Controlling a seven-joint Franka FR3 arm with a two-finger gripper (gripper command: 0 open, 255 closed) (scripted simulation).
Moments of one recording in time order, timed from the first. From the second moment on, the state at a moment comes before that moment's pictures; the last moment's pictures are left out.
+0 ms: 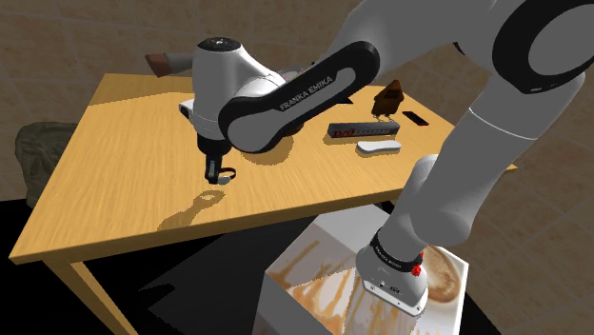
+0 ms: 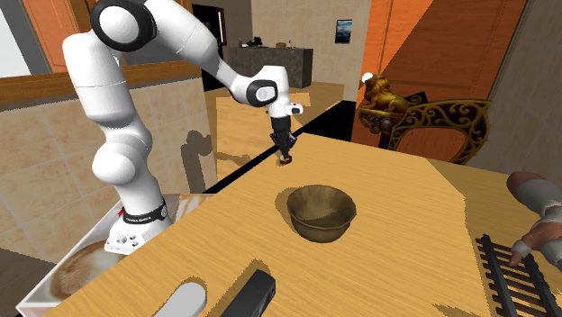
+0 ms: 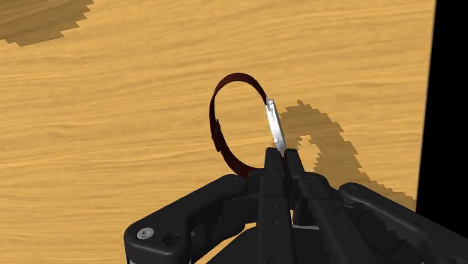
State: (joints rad) arm 0.25 -0.03 0.25 -2.33 -0.09 2.39 -0.23
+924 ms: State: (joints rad) arm 0.26 -0.13 0.24 -2.23 -0.04 2.20 -0.27
